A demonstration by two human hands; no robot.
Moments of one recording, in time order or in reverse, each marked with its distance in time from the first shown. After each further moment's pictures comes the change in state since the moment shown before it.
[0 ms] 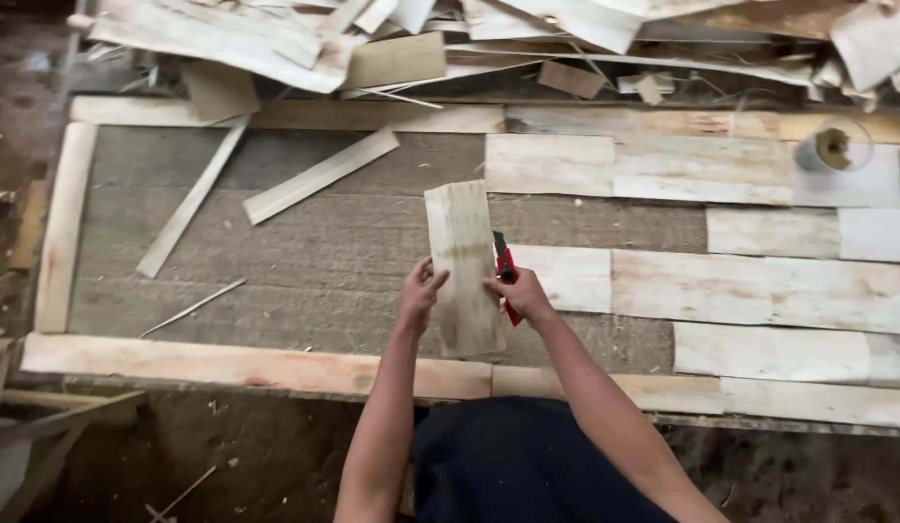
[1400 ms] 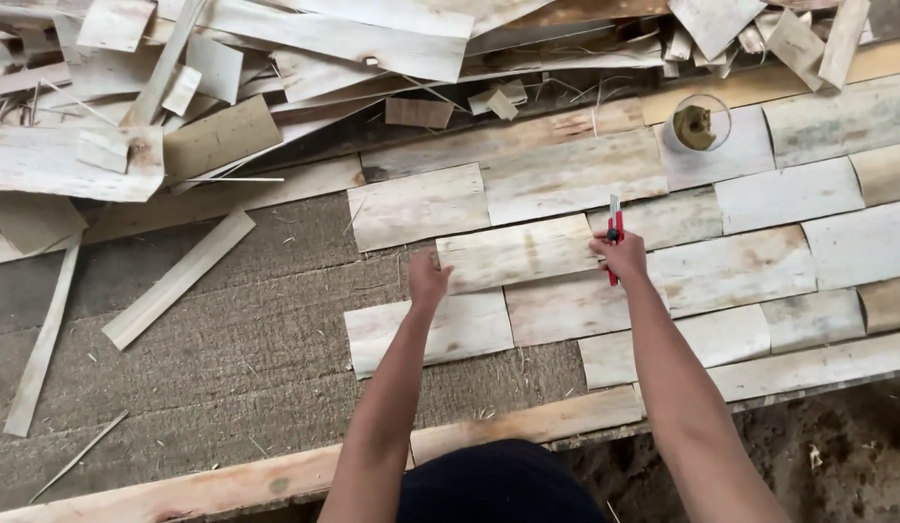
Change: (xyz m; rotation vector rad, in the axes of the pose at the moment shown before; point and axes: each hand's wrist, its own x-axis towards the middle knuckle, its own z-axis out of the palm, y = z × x) left_hand 0.123 -0.049 0.277 0.977 -0.113 0.042; right_hand 0.073 -0.029 -0.412 -0.198 0.616 0.101
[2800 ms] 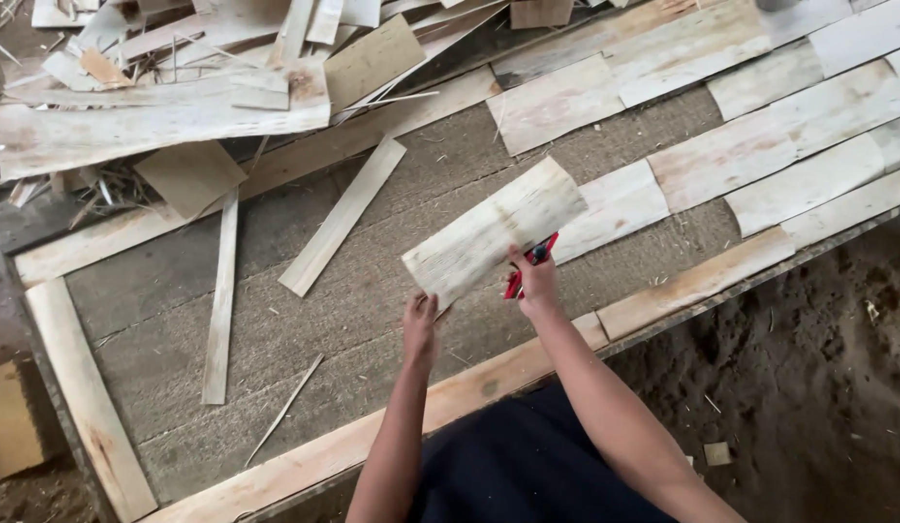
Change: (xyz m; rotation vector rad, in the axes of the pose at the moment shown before) left_hand -0.151 -0.313 -0.355 -1.119 -0.144 -0.184; right_hand -0.428 -0.070 0.482 0.802 0.188 0.097
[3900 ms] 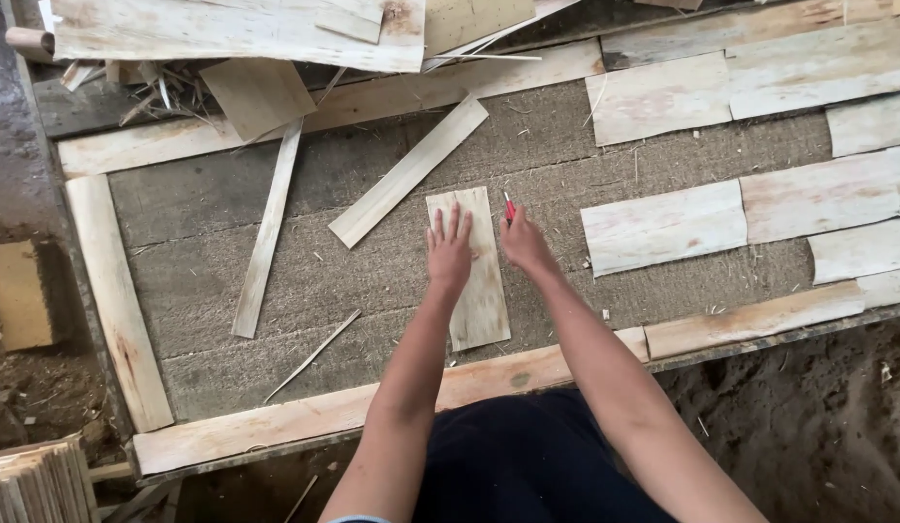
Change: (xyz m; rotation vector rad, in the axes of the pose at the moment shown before) left_hand 0.081 0.077 0.004 1.898 -0.216 0.260; right_hand -0.027 -0.015 0.130 -1.390 -0.524 -0.158
